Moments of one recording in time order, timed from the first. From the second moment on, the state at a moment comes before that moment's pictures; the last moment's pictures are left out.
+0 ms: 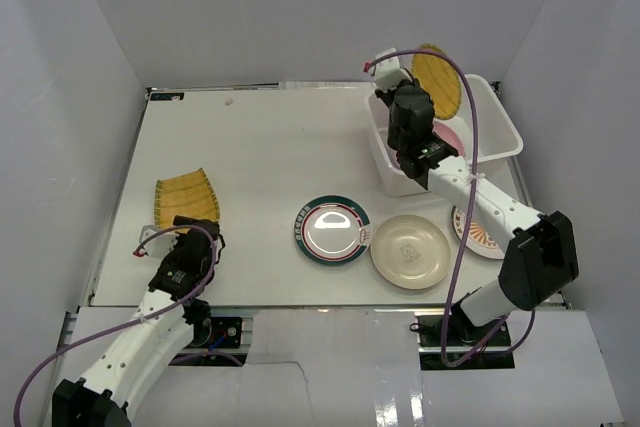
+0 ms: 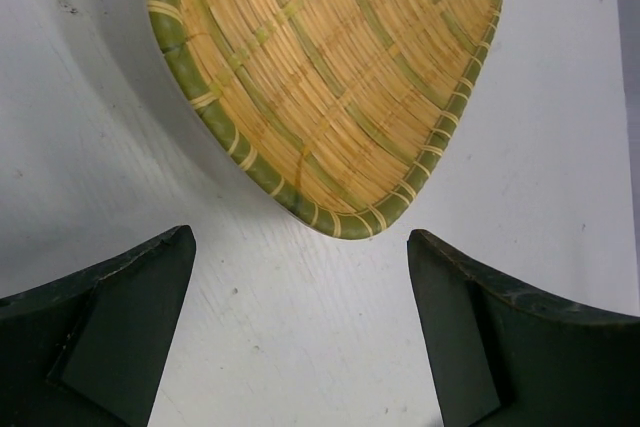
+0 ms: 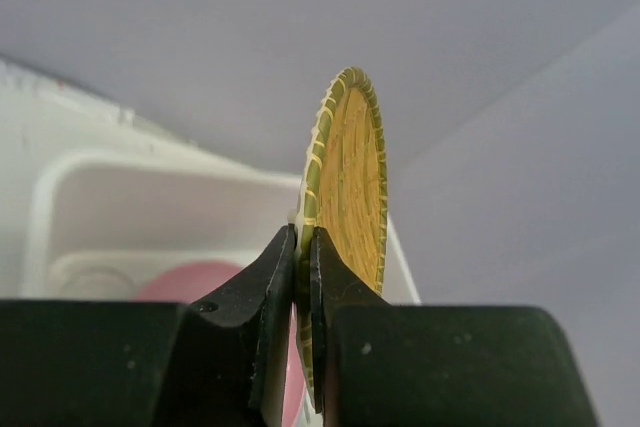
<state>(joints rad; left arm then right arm) -0.36 0.56 0.25 -0.51 -0.74 -1.44 0.65 1.50 1.30 0.30 0.69 -0.68</state>
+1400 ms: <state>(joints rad) -0.05 0.76 0.12 -0.03 -0.48 -1.31 0.81 1.66 1.14 0.07 -0.23 0.36</state>
